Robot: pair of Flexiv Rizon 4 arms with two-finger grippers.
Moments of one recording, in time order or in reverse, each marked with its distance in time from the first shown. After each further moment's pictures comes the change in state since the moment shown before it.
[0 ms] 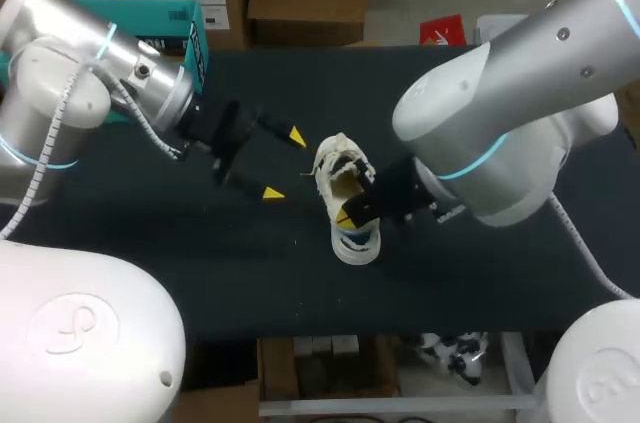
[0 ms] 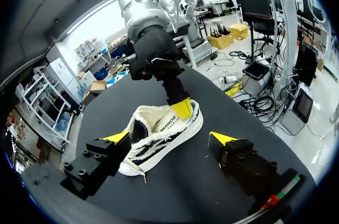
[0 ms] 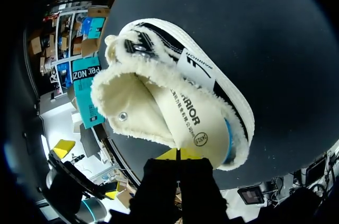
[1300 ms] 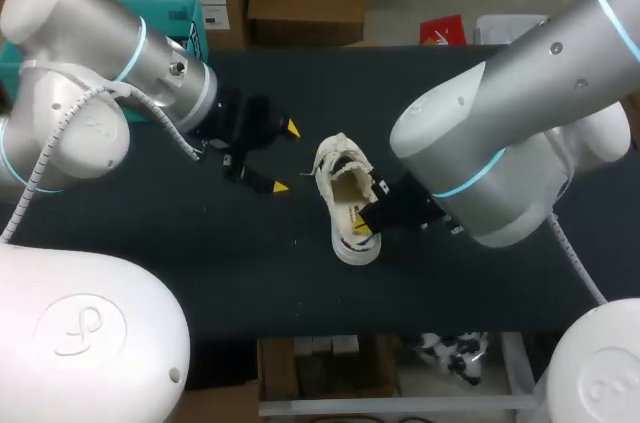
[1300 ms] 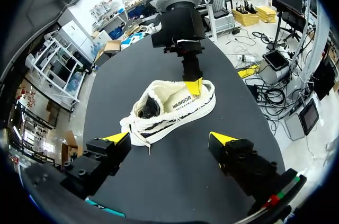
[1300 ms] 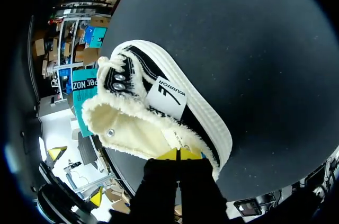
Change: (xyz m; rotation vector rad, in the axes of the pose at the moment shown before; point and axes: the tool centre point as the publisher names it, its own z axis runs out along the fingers) left arm -0.009 0.003 -0.012 -0.332 -0.120 -0.148; right arm -0.025 0.022 -0.007 -0.118 -0.006 -0.018
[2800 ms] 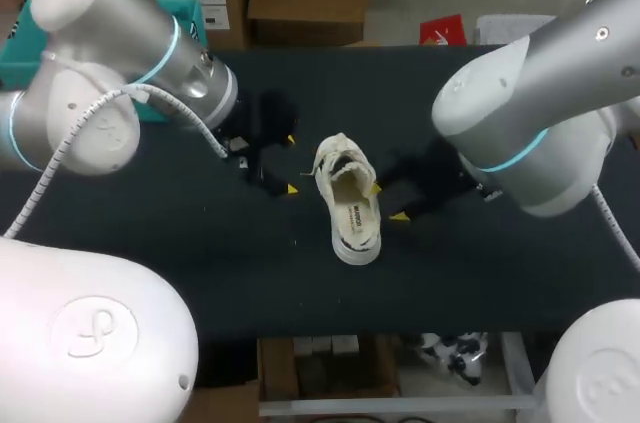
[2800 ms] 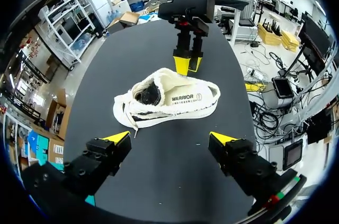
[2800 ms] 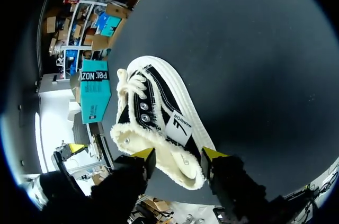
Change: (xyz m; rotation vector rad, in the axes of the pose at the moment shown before) left arm 0.010 0.001 0.006 -0.134 0.014 -0.322; right arm 0.005 0.040 -0.041 0.021 -0.007 -0.199
